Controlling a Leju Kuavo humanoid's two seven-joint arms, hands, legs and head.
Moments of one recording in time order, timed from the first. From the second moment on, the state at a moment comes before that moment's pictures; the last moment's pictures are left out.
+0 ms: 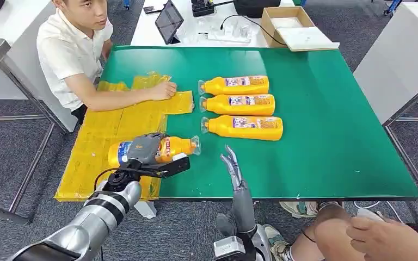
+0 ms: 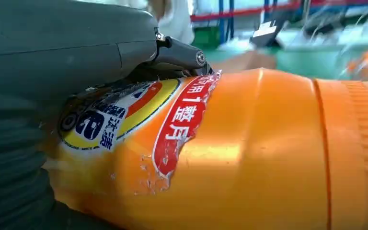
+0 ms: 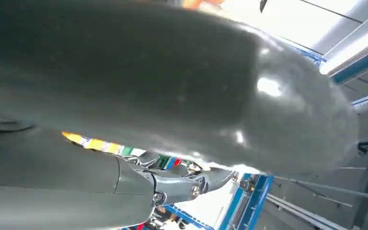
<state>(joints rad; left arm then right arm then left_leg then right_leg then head) -0.63 -0.17 -0.28 -0.56 -1.23 0.35 0.01 0.05 0.13 0.44 -1.45 0.36 -0.40 -0.66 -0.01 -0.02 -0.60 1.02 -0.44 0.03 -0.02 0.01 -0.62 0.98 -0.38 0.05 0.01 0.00</state>
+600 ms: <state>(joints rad) -0.71 -0.15 -0.26 -0.42 -1.09 0.16 -0.13 0.03 0.14 0.42 -1.40 0.35 -0.37 -0.66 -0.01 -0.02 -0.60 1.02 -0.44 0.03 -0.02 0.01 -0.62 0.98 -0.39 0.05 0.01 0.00</state>
